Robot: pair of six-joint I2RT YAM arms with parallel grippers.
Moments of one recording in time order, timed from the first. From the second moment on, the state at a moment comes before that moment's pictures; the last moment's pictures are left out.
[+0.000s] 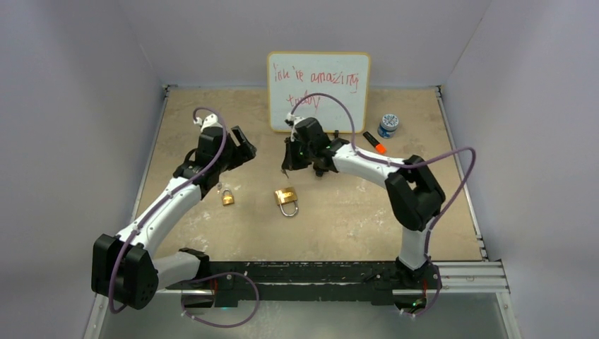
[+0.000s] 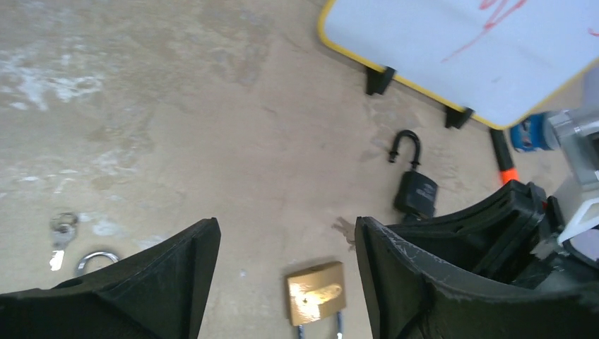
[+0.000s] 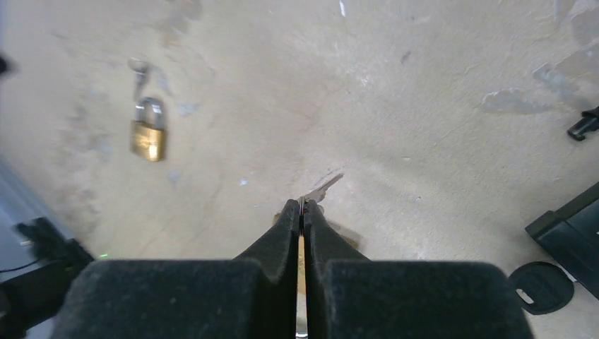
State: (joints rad) left arm -0.33 1.18 0.84 -0.27 -0.16 -0.69; right arm 0.75 1.94 1.40 -0.27 -0.16 0.45
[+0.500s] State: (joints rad) left arm -0.32 1.17 0.78 0.16 0.40 -0.73; right arm 0.62 1.63 1.23 0.00 -0.47 0.62
